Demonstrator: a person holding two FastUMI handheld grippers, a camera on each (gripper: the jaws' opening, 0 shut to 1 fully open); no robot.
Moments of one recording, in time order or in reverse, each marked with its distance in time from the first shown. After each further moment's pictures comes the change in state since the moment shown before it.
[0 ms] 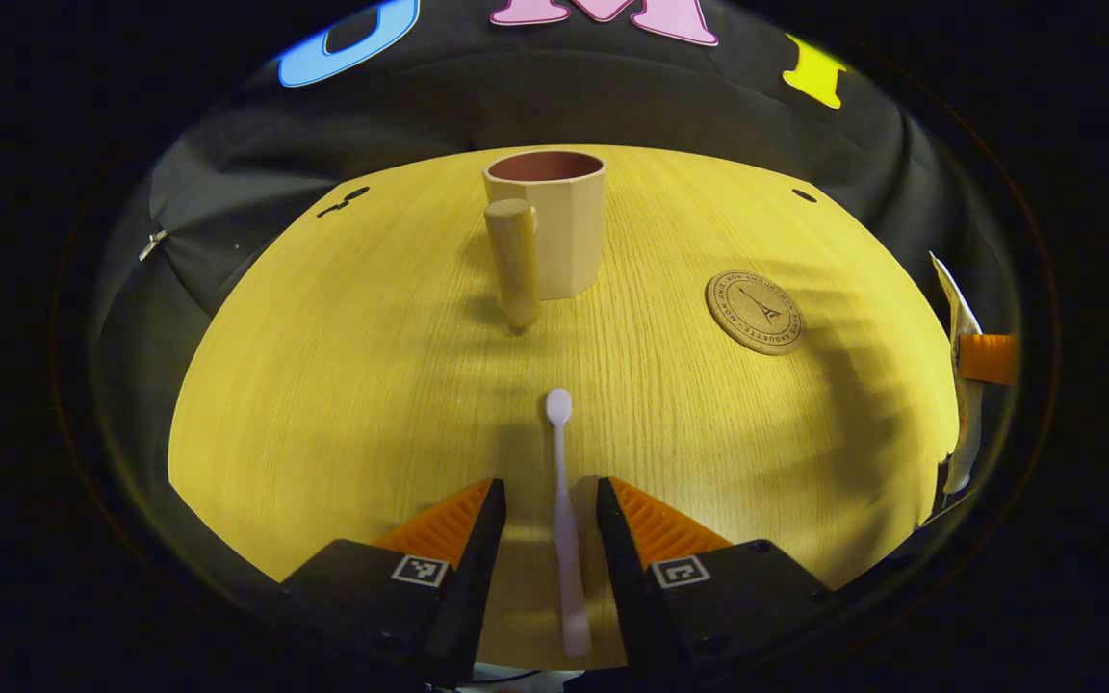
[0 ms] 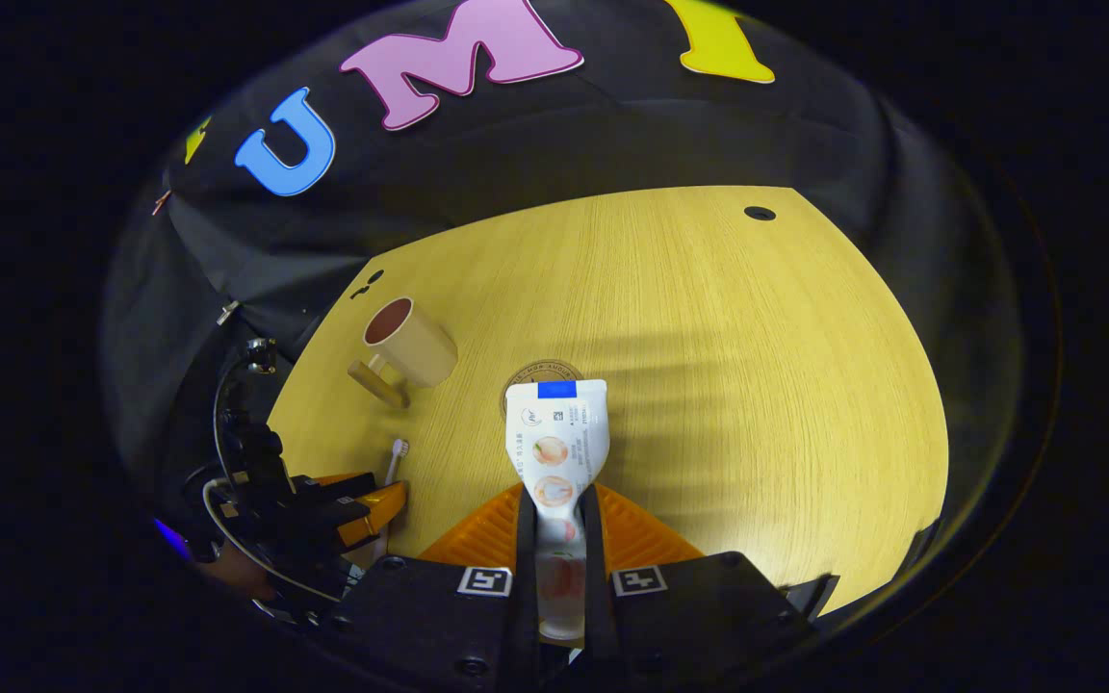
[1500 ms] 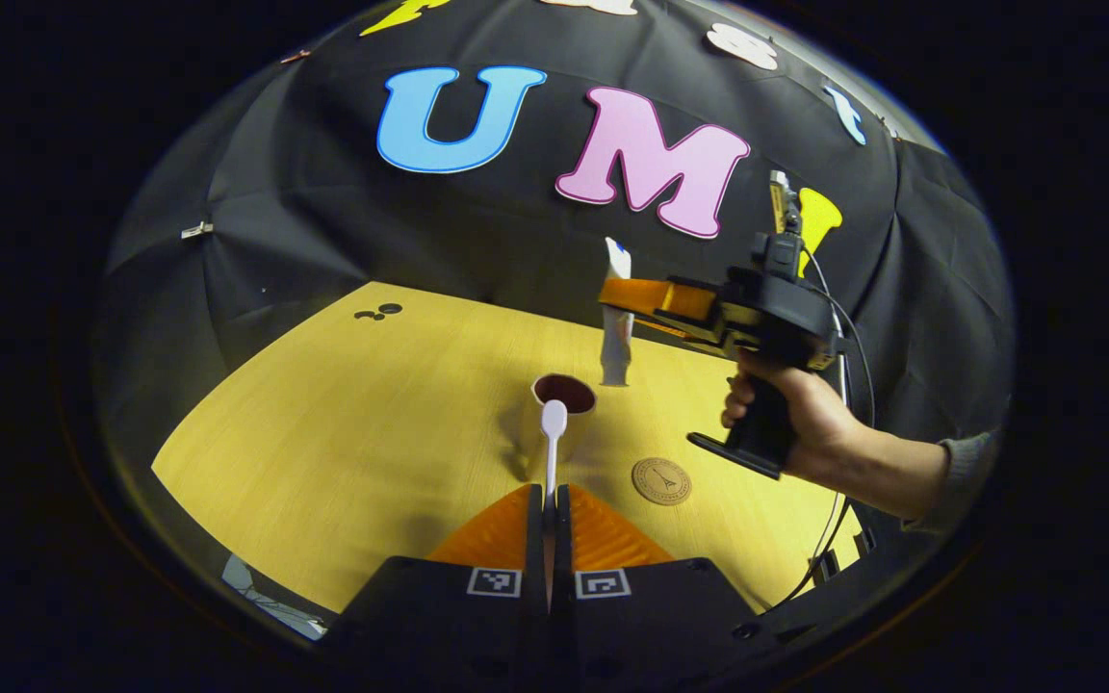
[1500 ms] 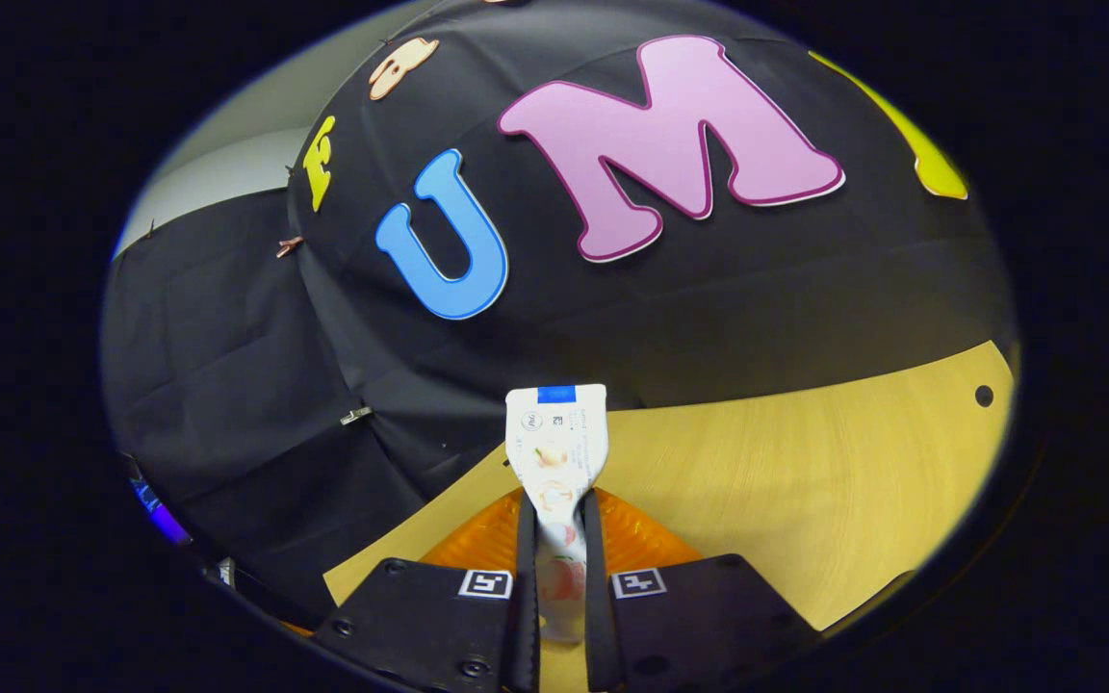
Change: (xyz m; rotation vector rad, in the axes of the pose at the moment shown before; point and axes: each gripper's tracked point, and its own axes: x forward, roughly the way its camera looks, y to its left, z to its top) left arm -0.157 0.039 0.077 -0.207 -0.482 -0.174; right arm 0.108 0.224 0.208 -0.151 -0.496 0.460
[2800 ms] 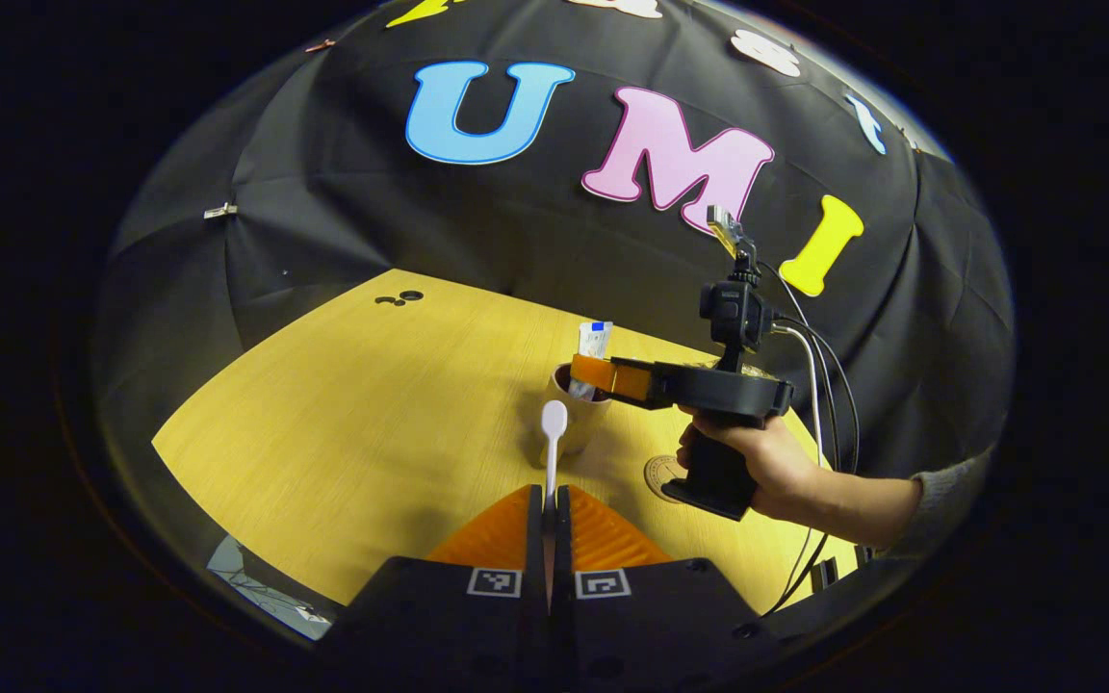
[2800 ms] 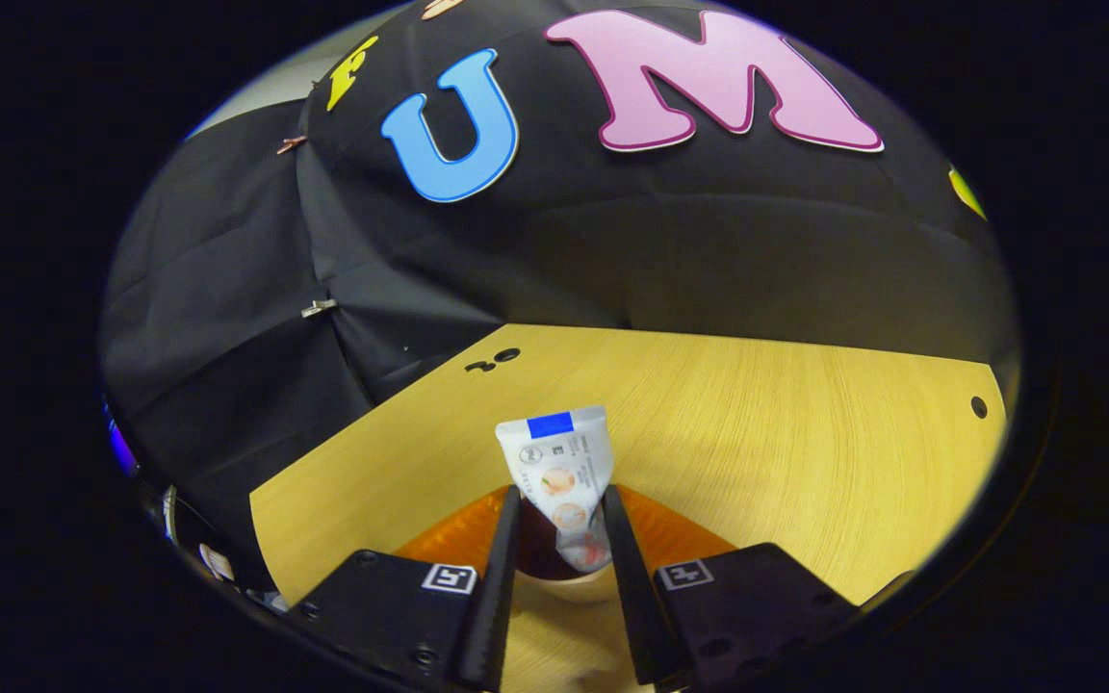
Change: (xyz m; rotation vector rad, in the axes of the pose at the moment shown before) left arm 0.002 0.002 -0.003 -0.057 0.006 0.044; right arm 0.008 -0.019 -0.090 -0.168 0.224 -0.047
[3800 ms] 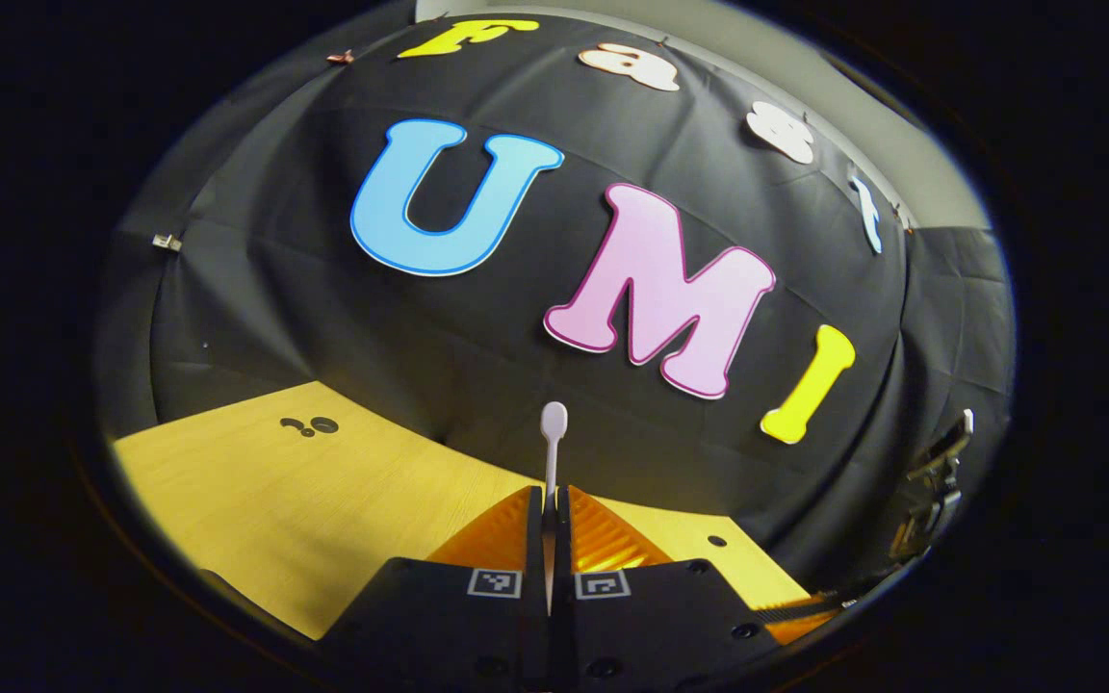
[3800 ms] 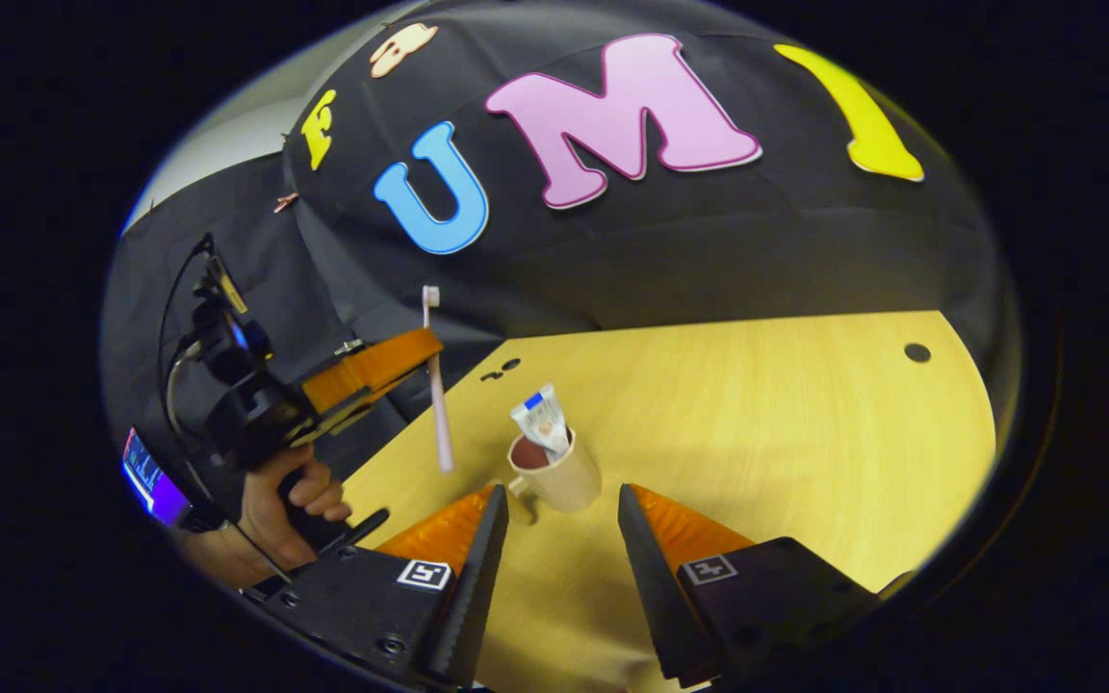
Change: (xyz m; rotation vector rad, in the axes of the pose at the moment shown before) left arm 0.139 -0.033 0.180 -0.096 -0.441 -0.166; right arm -0.187 -0.038 -0.012 0.182 0.006 -0.018
